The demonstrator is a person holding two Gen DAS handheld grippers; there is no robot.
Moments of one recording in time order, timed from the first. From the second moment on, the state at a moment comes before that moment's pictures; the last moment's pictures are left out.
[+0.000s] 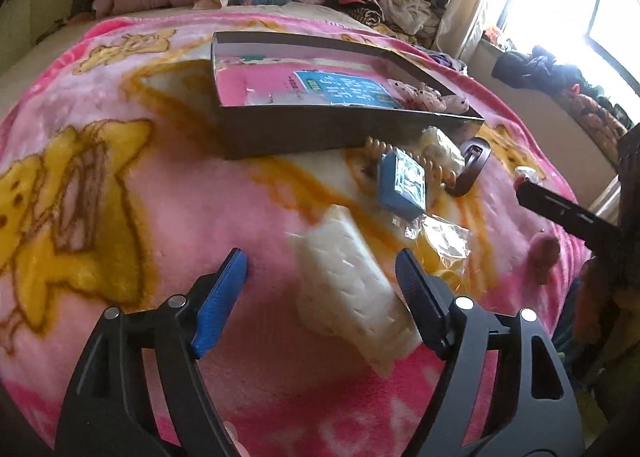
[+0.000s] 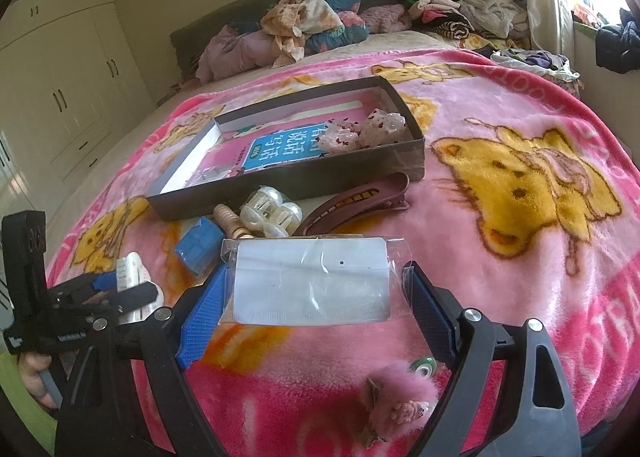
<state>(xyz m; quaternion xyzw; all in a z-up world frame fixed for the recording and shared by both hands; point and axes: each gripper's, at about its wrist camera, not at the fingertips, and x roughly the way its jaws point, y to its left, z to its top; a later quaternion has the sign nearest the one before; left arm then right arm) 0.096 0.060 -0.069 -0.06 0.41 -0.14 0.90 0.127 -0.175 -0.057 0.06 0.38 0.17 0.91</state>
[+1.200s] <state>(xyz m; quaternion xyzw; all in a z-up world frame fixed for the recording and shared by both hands) 0.196 0.034 -0.017 -0.05 0.33 -0.14 0.93 0.188 -0.174 -0.028 0.05 0.36 0.16 0.92</state>
